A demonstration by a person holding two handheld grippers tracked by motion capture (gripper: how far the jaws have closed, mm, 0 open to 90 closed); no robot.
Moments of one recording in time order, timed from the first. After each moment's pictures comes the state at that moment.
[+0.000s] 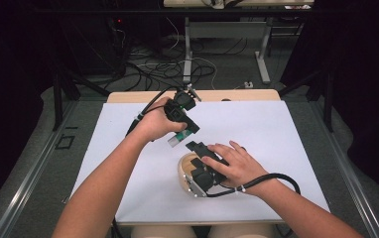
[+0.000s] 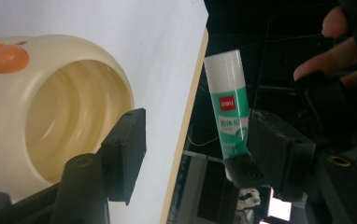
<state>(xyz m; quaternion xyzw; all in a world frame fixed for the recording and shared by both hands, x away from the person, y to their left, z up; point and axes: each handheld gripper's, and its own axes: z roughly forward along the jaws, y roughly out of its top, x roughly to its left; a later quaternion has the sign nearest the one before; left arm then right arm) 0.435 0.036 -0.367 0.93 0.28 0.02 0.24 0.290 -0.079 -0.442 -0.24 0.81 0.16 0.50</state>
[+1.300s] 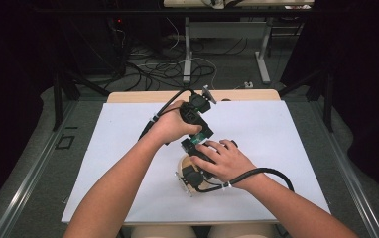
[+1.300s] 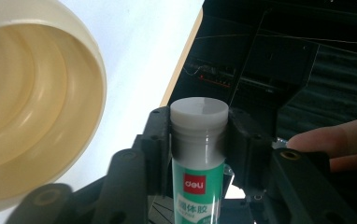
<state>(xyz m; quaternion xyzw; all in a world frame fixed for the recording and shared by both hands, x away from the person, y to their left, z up) 0.427 0.001 -0.368 0.93 0.28 -0.02 0.23 0.305 -0.058 -0.457 -0.28 0.78 0.08 0.56</state>
